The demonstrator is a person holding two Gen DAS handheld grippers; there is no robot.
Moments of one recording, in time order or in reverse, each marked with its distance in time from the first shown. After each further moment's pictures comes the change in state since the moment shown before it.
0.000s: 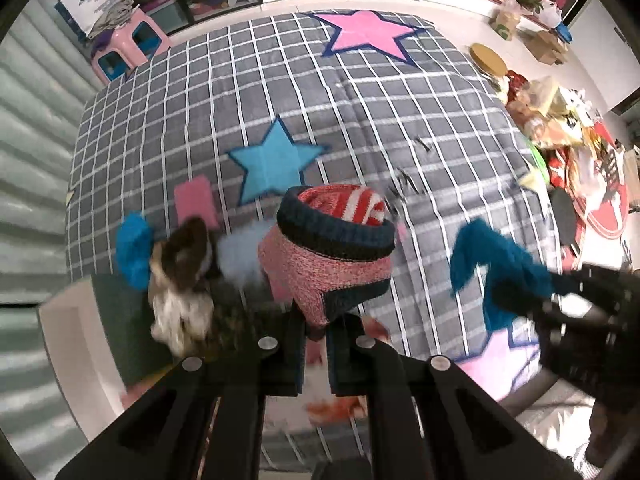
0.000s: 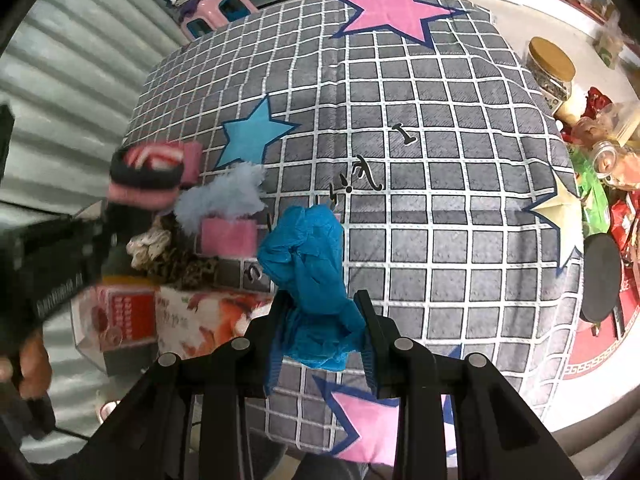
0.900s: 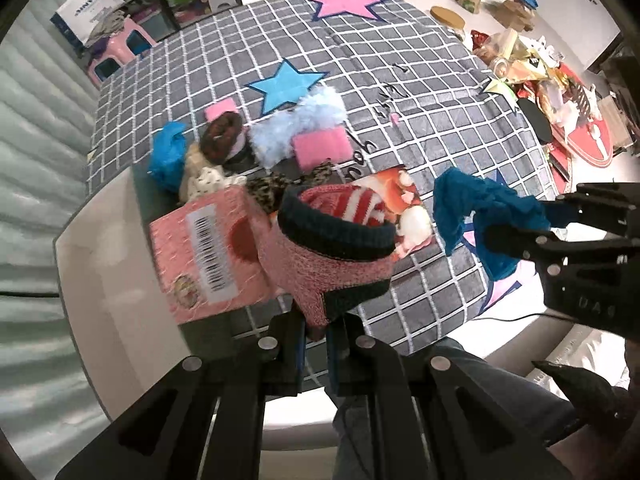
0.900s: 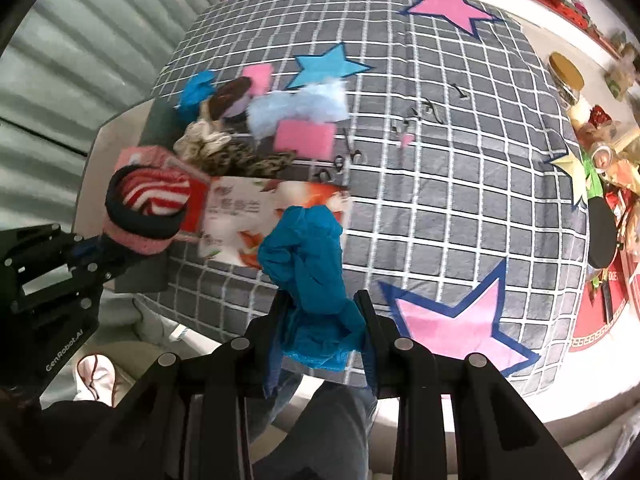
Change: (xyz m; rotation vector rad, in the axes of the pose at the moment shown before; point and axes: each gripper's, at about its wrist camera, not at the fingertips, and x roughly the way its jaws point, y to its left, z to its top) left arm -0.034 0.037 -0.143 0.114 -0.022 0.002; right arm -0.011 0.104 -0.104 -0.121 0.030 -0.069
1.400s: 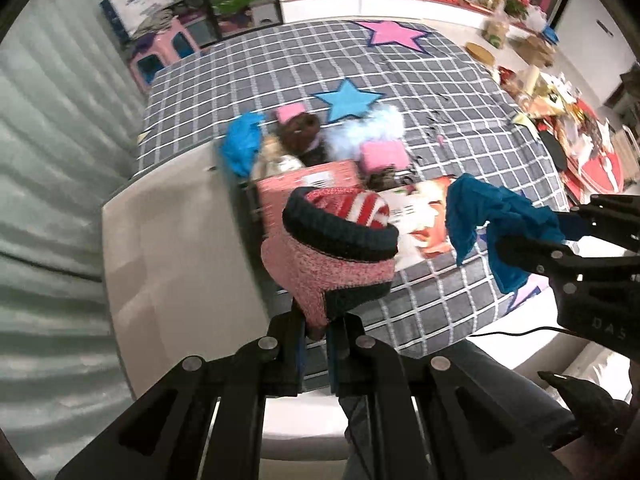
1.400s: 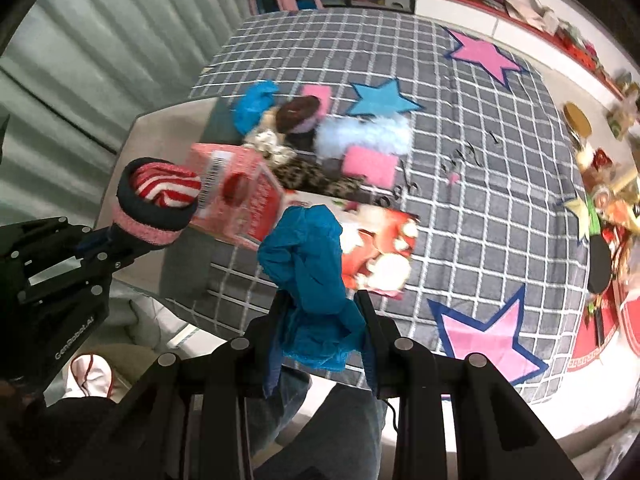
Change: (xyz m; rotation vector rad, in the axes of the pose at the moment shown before) left arm -0.030 0.067 -0.051 -0.108 -0.101 0.046; right arm -0.019 0.085 0.001 -0.090 -0.085 -0.034
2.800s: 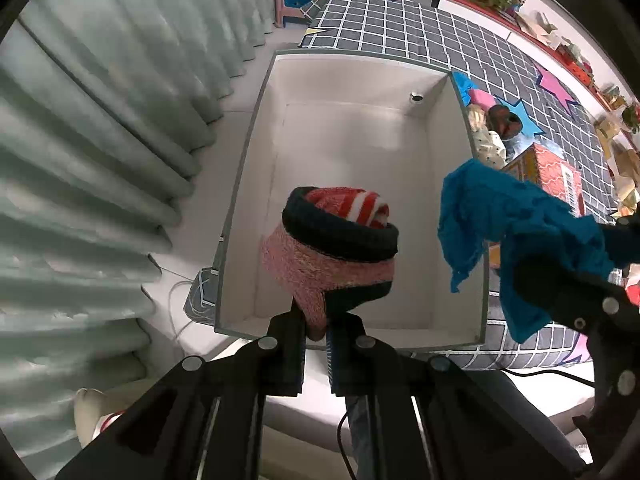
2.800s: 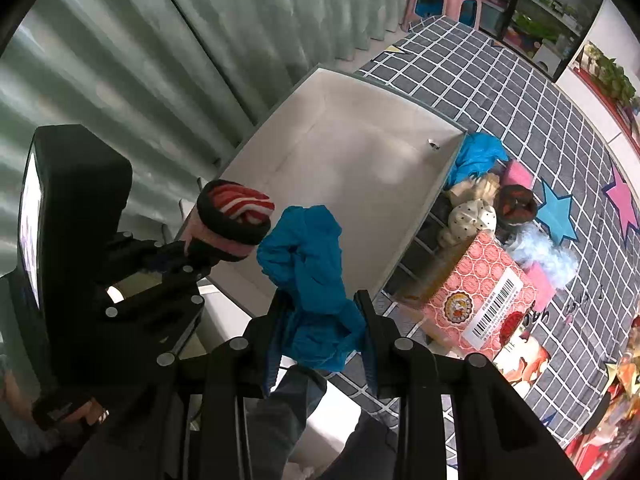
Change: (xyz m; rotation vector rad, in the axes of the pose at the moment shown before) left arm 0.030 0.155 -0.090 -0.457 0.090 0.108; right arm 0.049 0.213 0.055 -0.443 0.089 0.097
